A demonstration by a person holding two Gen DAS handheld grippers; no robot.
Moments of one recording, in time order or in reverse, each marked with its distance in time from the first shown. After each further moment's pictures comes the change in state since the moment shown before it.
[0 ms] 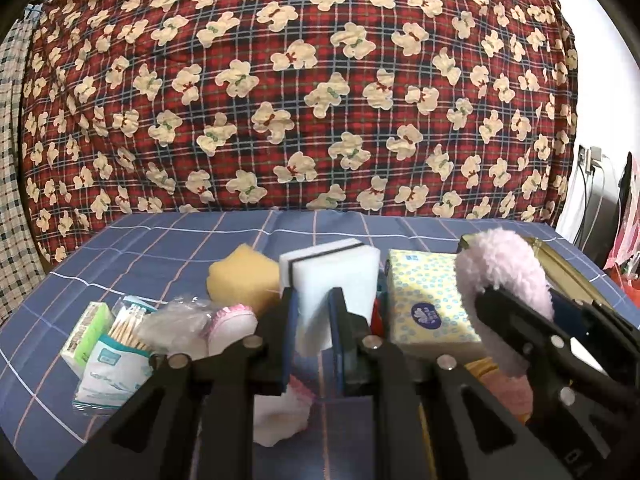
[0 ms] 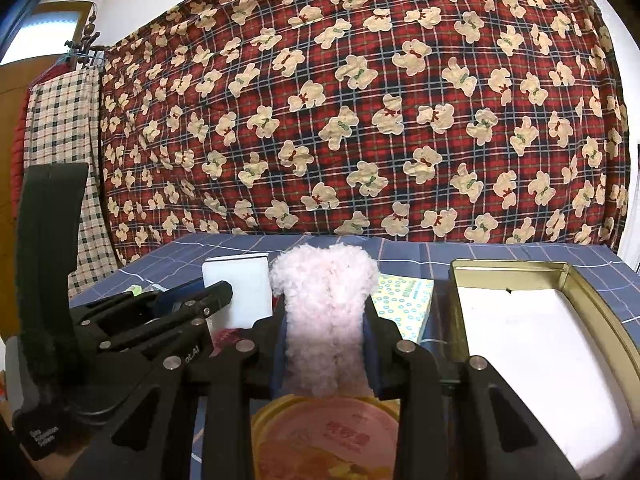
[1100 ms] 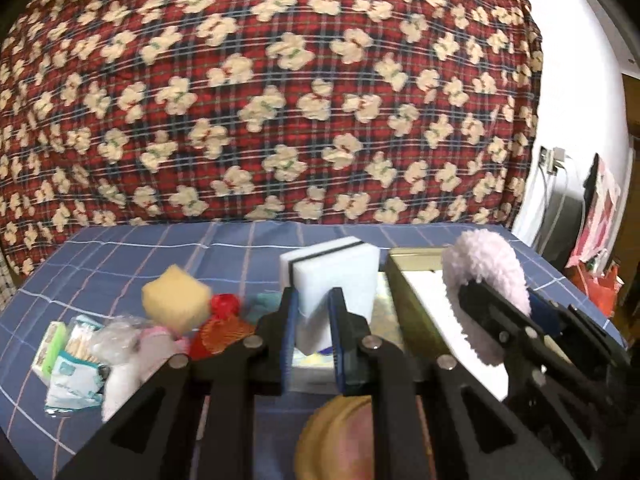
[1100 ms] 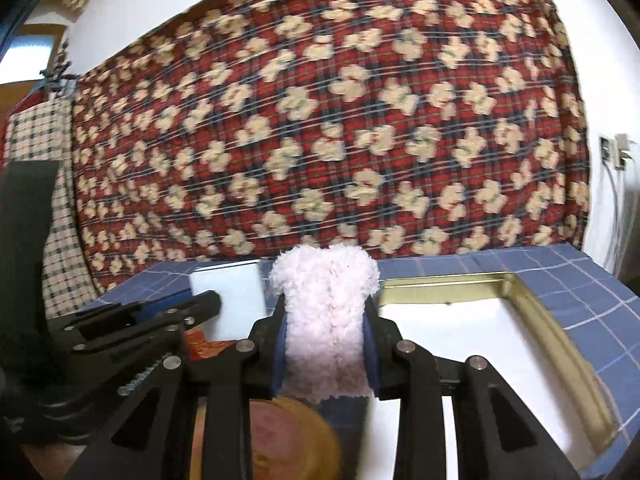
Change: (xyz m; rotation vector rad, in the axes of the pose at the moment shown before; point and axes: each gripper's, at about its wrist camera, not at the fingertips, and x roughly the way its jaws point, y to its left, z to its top) left arm -0.015 -0.060 0.027 0.026 0.023 -0.146; right arm -0.037 -0.059 0.015 0.075 -0.066 -0.119
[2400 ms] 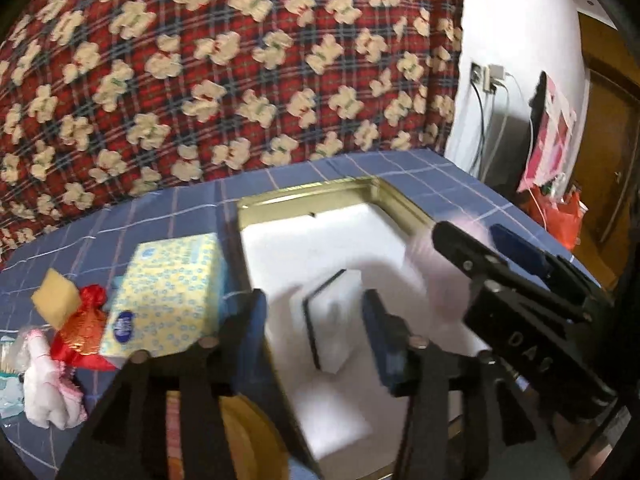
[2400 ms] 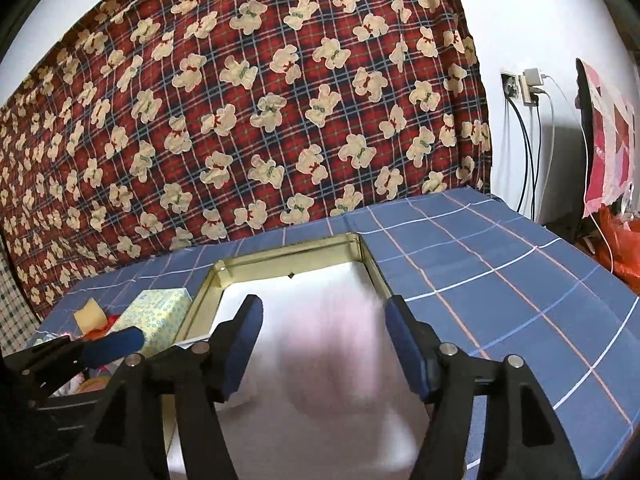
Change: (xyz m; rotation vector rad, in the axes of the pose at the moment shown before) left arm 0.035 -0.127 -0.011 0.167 0.210 -0.151; right arm -0.009 -0.136 -0.005 0.175 0.113 -0.238
